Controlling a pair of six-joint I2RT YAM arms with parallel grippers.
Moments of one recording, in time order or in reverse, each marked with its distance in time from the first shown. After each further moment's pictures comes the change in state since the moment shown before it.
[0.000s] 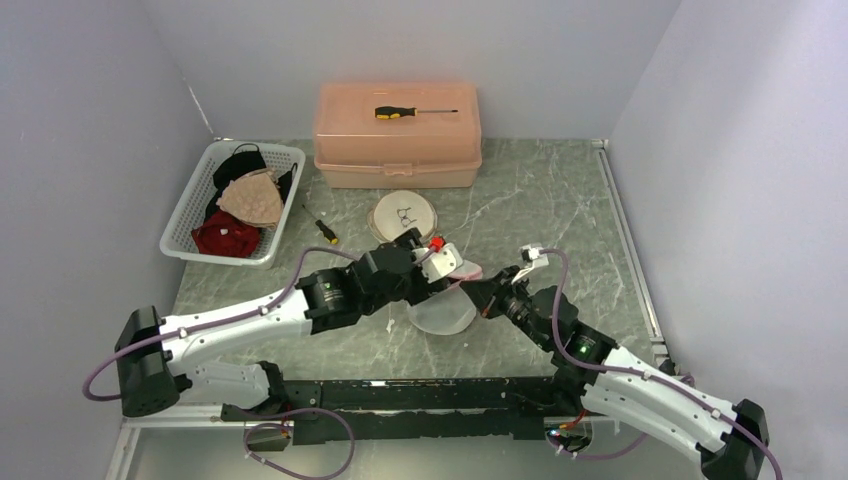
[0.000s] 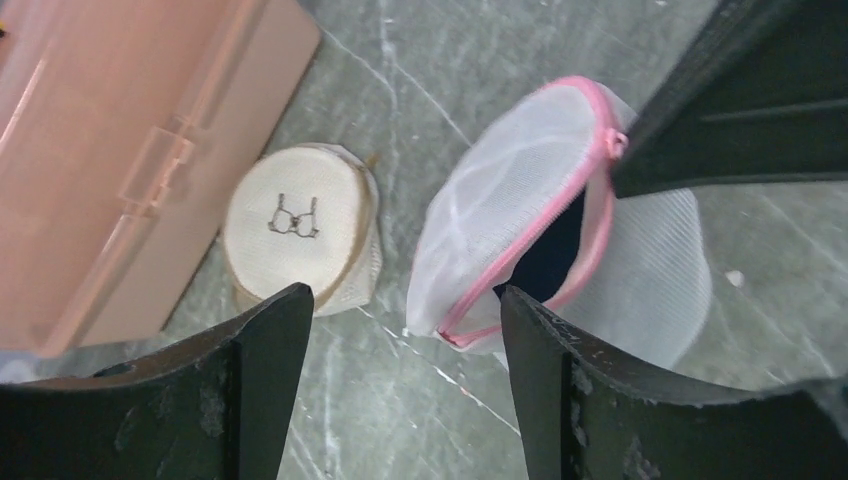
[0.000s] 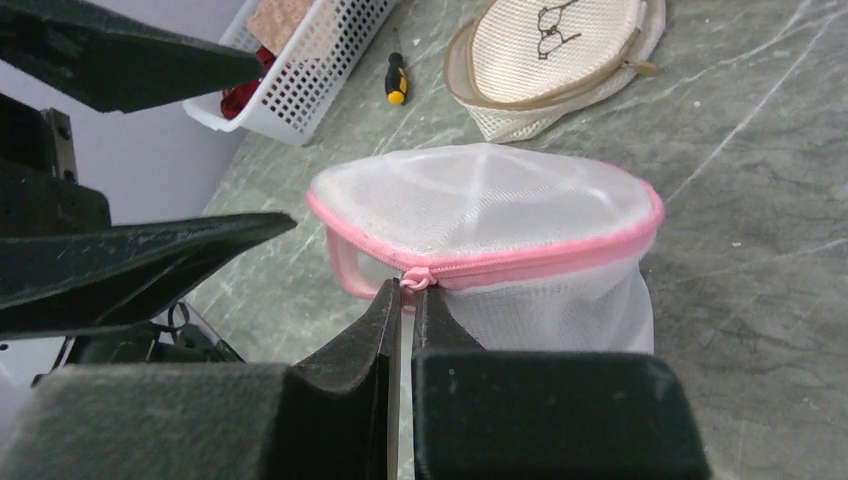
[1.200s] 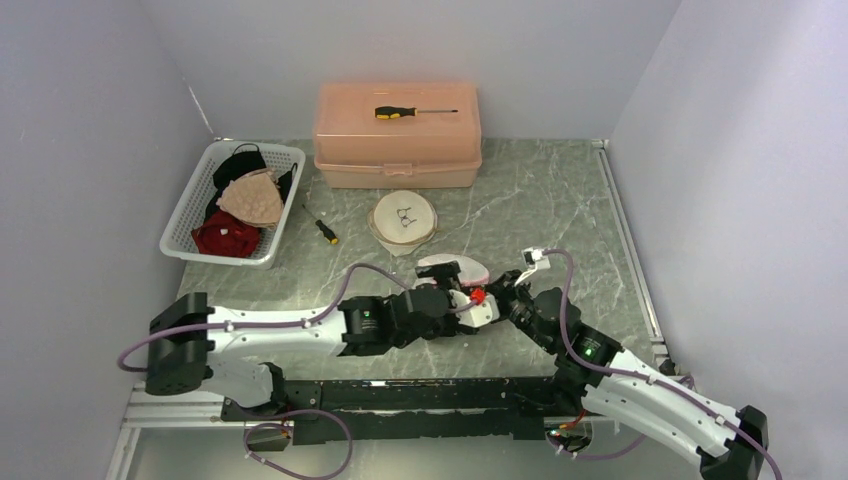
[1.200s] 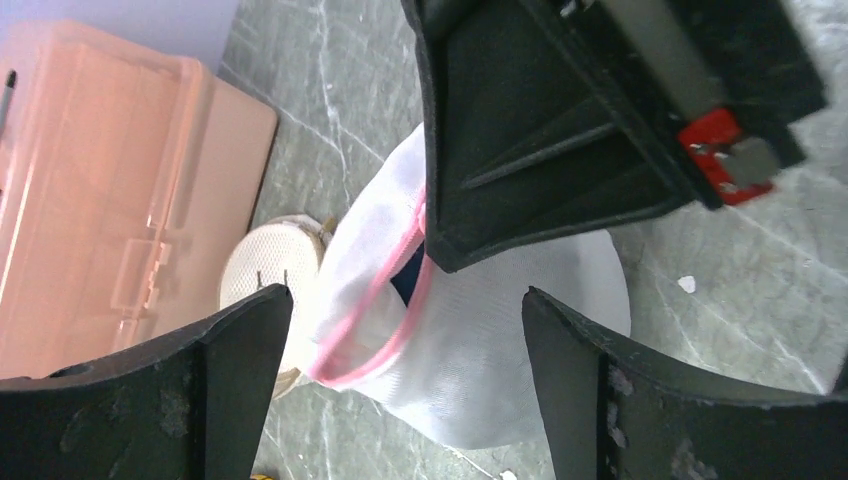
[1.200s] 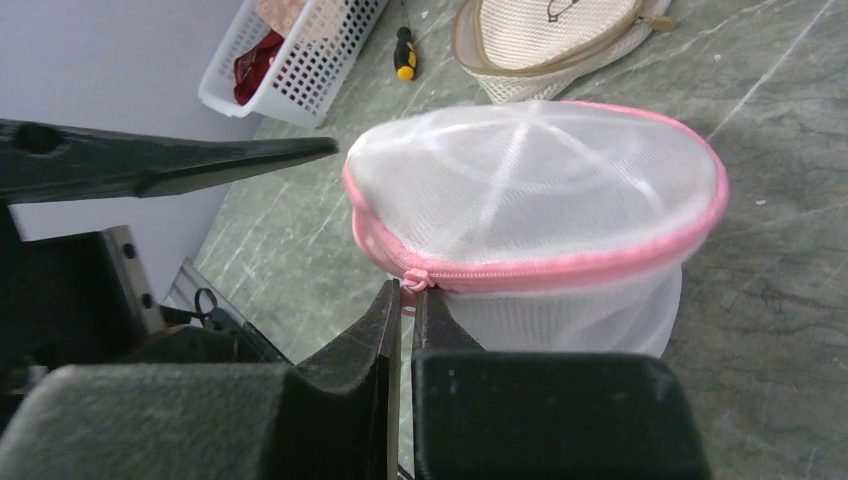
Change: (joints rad) left arm -0.202 0.172 -0.027 0.158 -0.092 0.122; right arm 0.000 -0.046 -0.002 -0.092 -0.032 0.087
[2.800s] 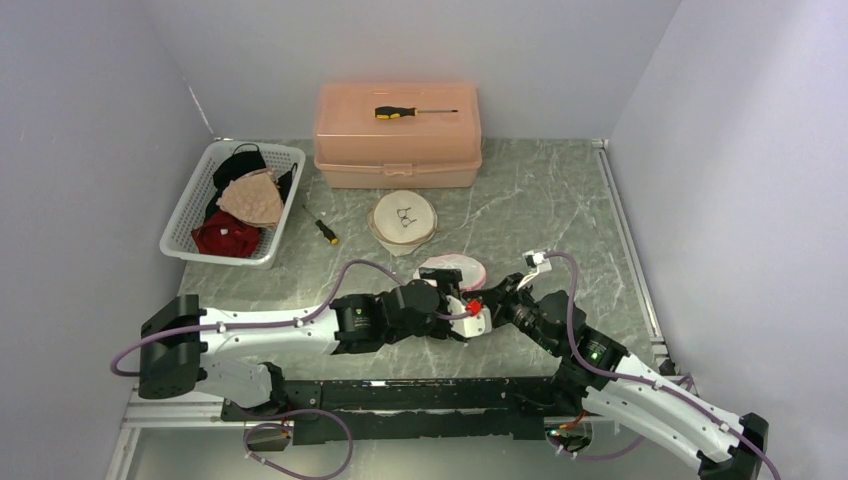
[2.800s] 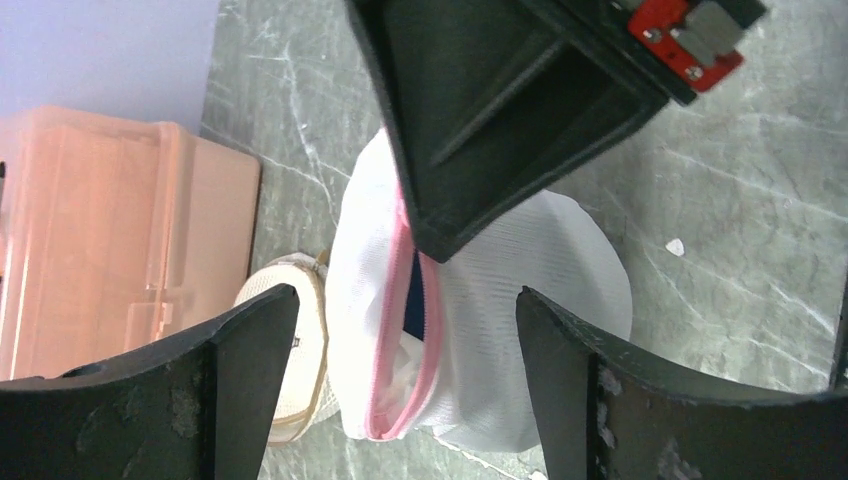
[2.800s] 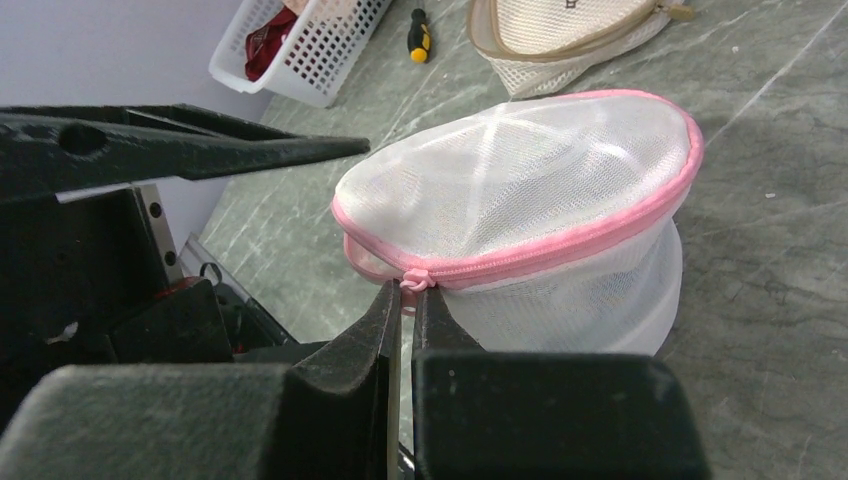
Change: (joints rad) left arm 0.027 -0.062 -0.046 0.011 0.158 0.146; right arm 0.000 -0.060 0.000 -0.060 -0.044 -0.027
